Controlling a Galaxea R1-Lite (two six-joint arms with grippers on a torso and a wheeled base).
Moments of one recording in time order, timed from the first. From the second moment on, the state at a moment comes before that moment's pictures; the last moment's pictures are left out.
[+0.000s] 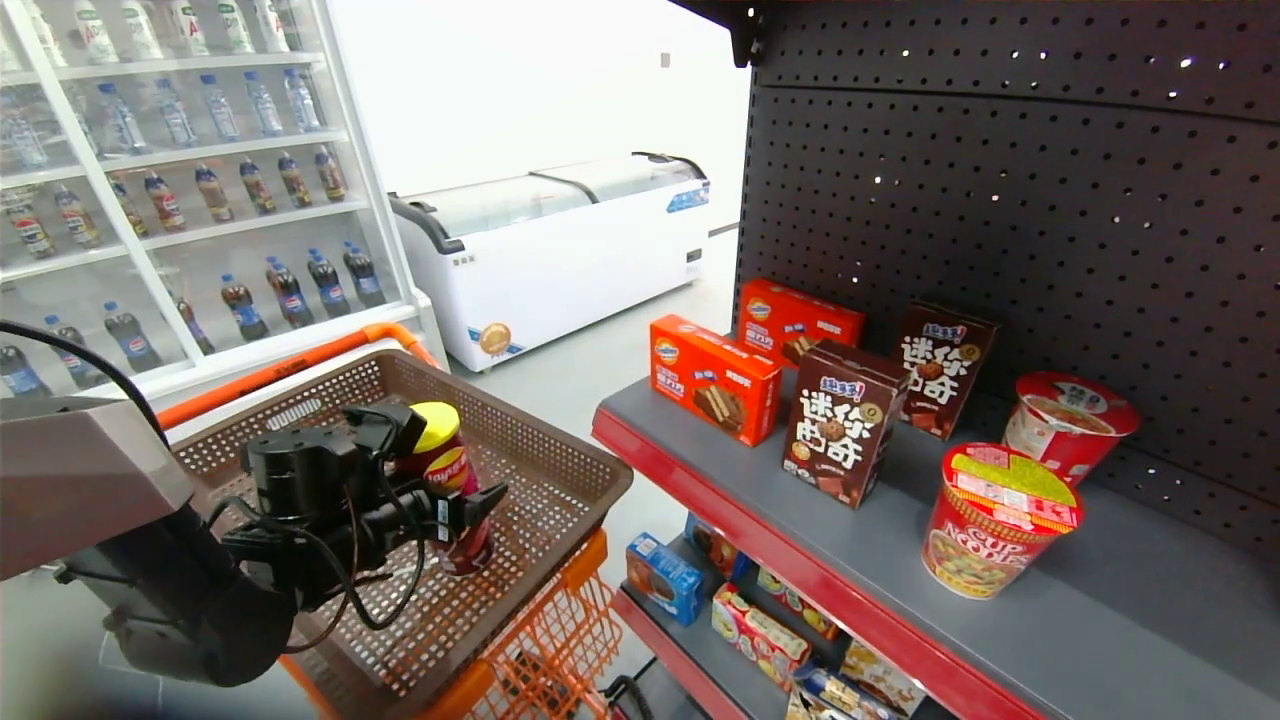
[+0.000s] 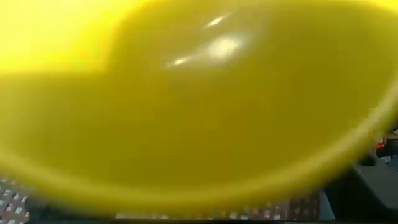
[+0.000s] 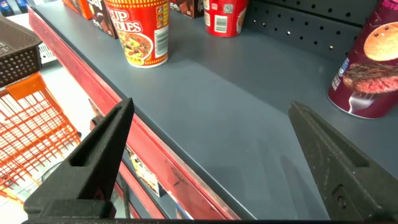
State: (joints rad) left arm -0.09 2.12 -0.56 -1.22 -0.20 0.04; right arm 0.00 0.00 0.00 0.00 0.02 0.00
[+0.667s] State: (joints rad) left arm -0.10 2.00 -0.51 -1.15 -0.12 0.03; right arm 0.00 0.00 0.00 0.00 0.02 0.00
